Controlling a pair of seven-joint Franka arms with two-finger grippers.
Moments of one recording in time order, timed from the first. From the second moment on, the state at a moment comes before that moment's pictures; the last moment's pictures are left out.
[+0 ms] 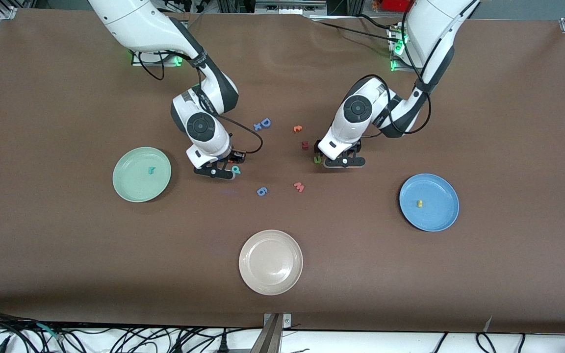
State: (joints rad) left arm -0.29 0.51 -0.34 -2.11 0.14 2.55 -0.77; right arm 0.45 0.57 0.14 -1.98 0.00 2.44 0.74
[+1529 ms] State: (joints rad) left arm -0.26 0.51 -0.31 -2.01 0.15 2.42 -0.73; right arm 0.45 0.45 -0.12 -1.94 0.00 2.24 0.46
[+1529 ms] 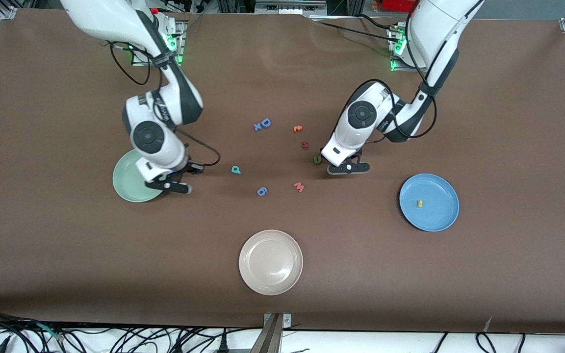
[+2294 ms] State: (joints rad) left arm 0.19 0.51 -0.30 -1.80 0.15 2.11 -0.12; right arm 0.28 0.52 -0.23 -1.98 0.00 2.23 0.11
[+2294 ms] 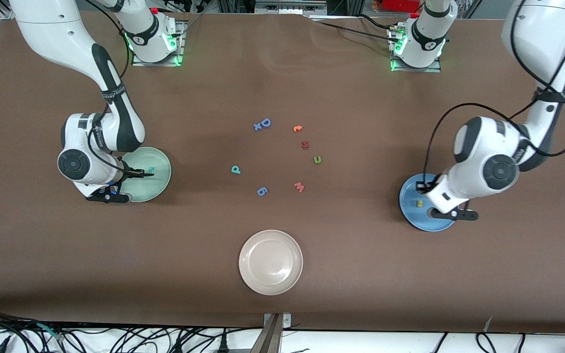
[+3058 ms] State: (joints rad) left arm -0.02 0.54 -0.34 -1.80 0.15 2.17 -0.46; right arm 0.30 0.46 -0.06 -1.88 0.01 2.12 0.30
